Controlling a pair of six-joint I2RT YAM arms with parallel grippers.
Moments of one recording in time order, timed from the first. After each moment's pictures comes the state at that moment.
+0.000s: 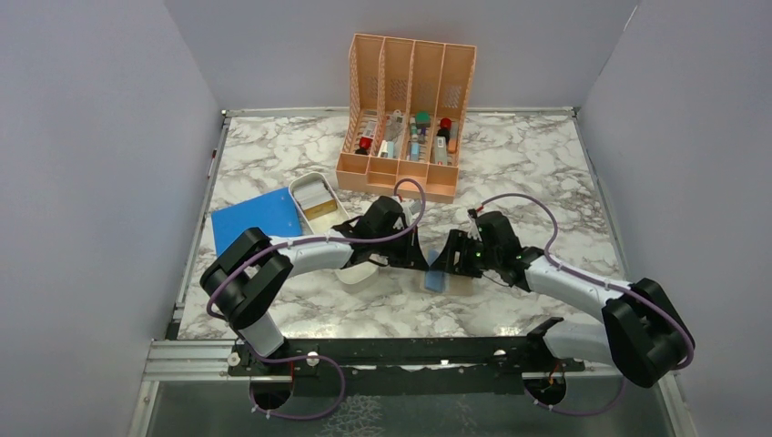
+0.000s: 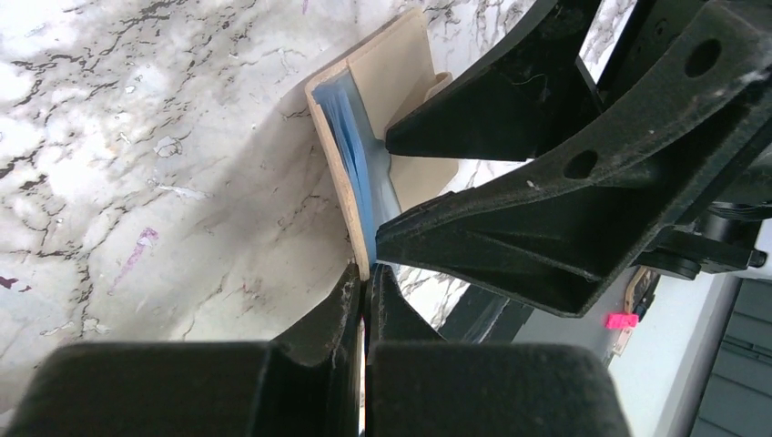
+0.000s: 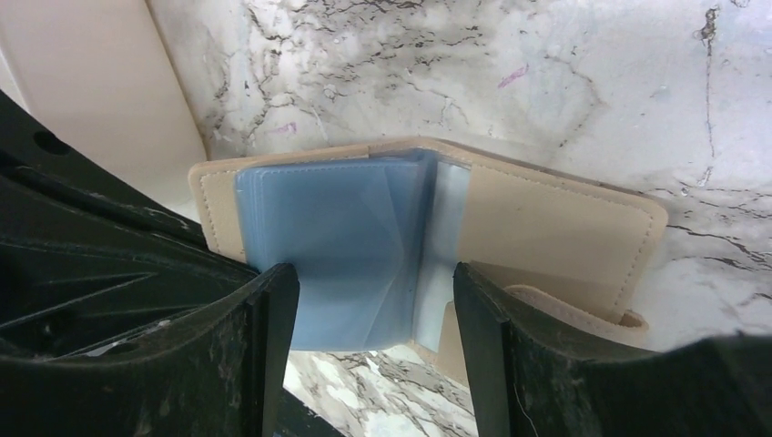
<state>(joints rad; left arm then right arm) -0.81 1.64 0.84 0.09 0.46 -0.72 0.54 1.21 0.47 -0.05 -0.28 0.68</state>
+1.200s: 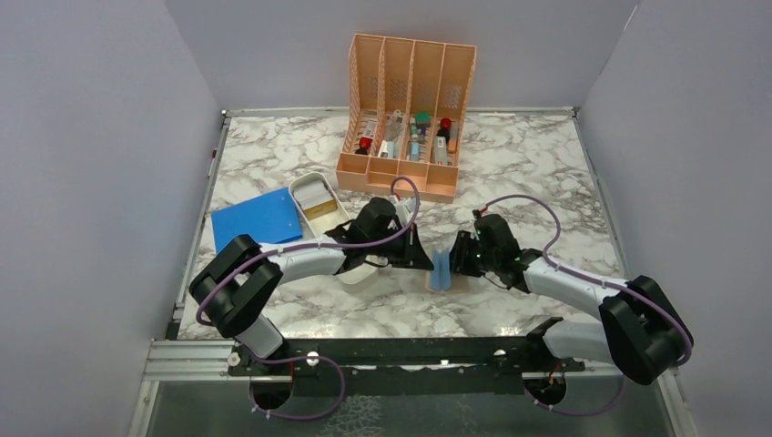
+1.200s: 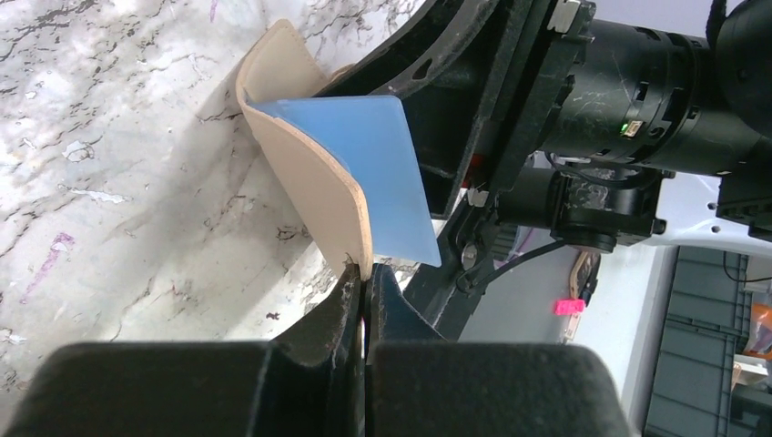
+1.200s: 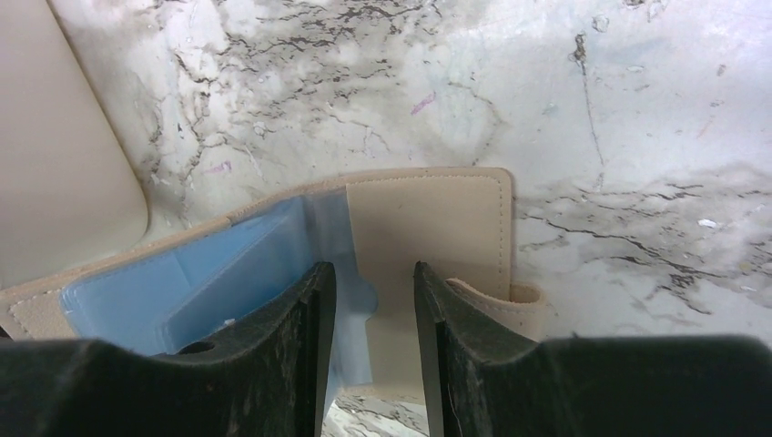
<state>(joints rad) -0.81 1.57 0.78 0.23 0.53 -0.81 0.54 1.24 0.45 -0.03 -0.12 0.68</state>
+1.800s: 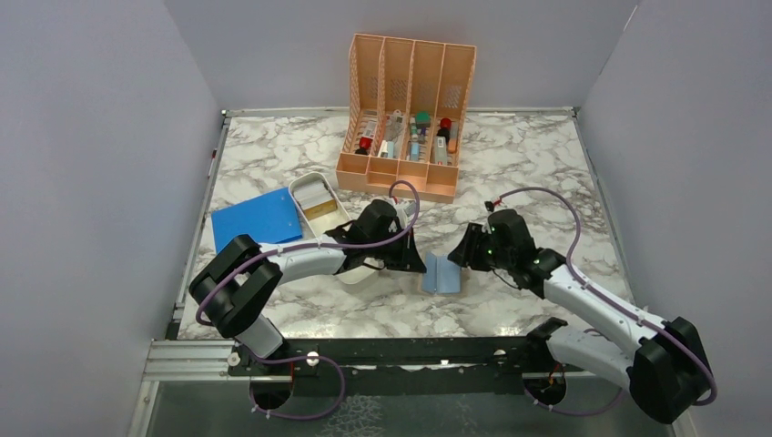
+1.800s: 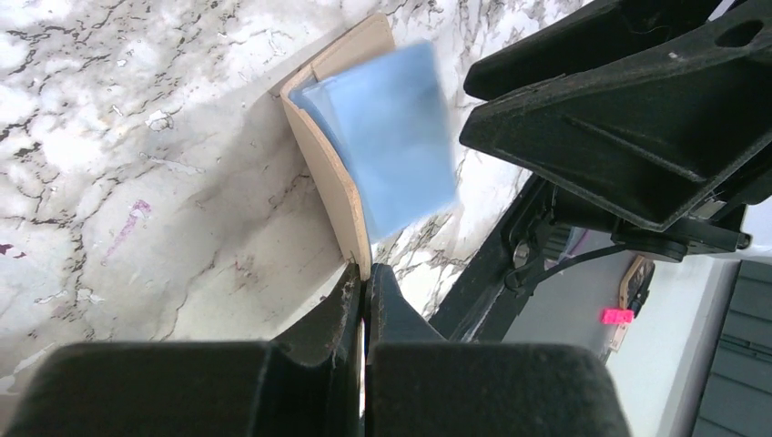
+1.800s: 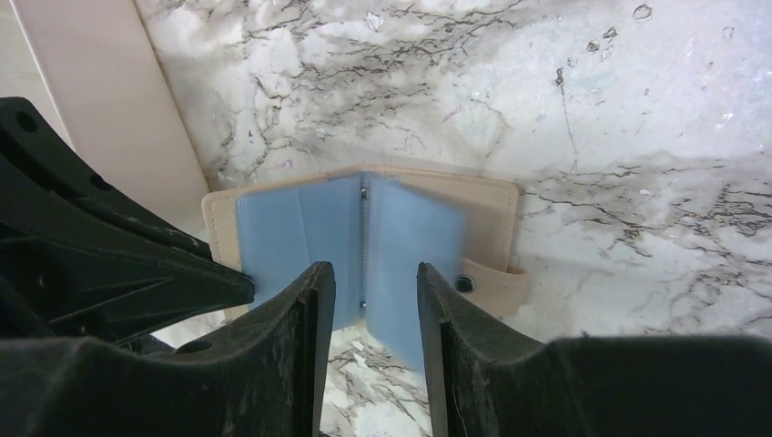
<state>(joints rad) -0.81 1.57 0.78 0.12 0.46 -0.72 0.54 1.00 0.52 -0.25 -0.08 0.66</state>
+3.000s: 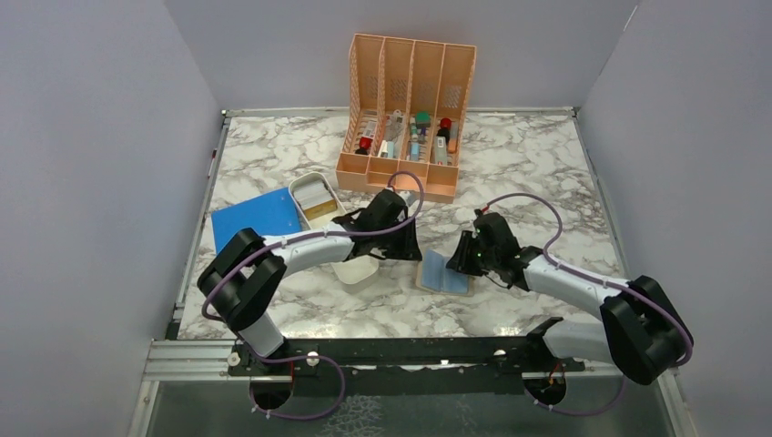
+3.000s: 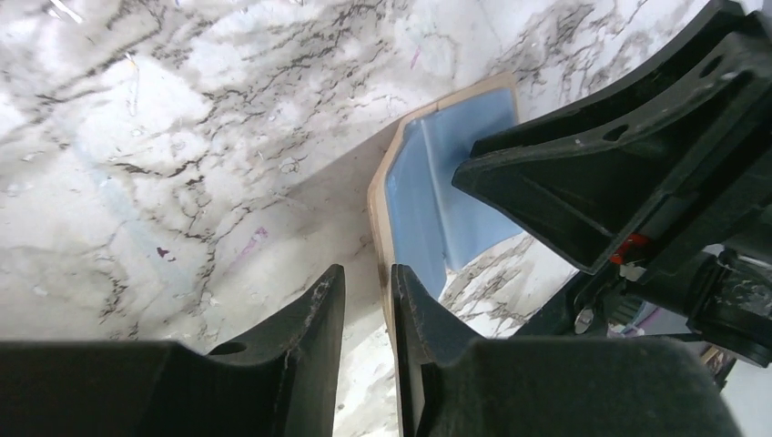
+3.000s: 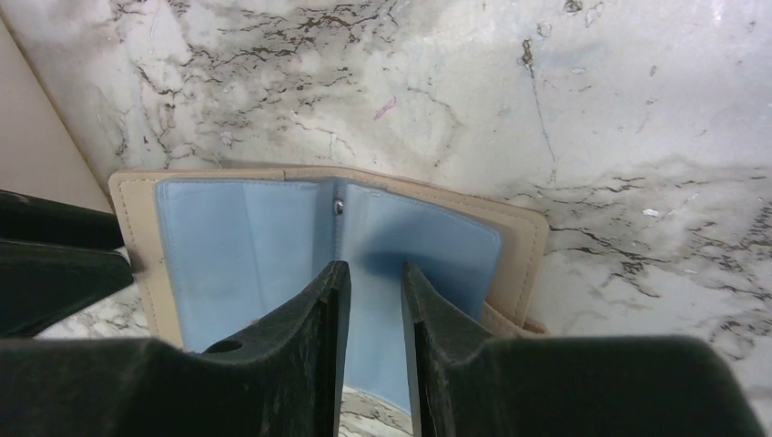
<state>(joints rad) -0.81 1.64 0.92 -0.09 0.27 -0.67 0.54 1.24 0.47 -0.09 -0.07 0.67</state>
